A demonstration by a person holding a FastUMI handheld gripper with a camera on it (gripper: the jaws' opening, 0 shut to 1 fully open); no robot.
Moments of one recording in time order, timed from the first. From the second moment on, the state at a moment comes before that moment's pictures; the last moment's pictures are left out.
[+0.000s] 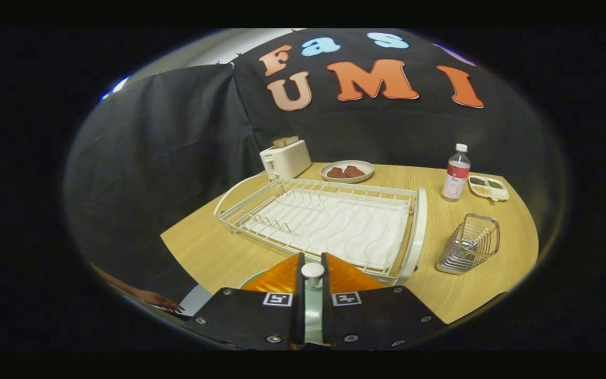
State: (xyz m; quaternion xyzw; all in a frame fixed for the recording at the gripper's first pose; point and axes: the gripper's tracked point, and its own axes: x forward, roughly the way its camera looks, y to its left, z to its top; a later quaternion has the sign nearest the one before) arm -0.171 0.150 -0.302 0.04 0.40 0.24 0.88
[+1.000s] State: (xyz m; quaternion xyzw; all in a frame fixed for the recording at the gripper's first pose) arm -0.226 0.097 -0.354 0.10 0.50 0.17 0.84
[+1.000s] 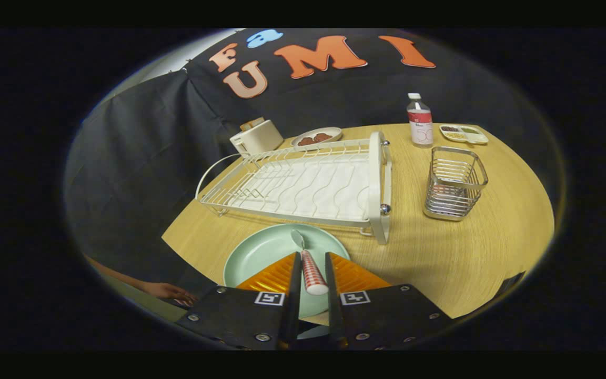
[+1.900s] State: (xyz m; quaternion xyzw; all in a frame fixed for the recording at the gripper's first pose) arm -0.111 0.022 -0.193 0.06 0.30 0.07 0.95
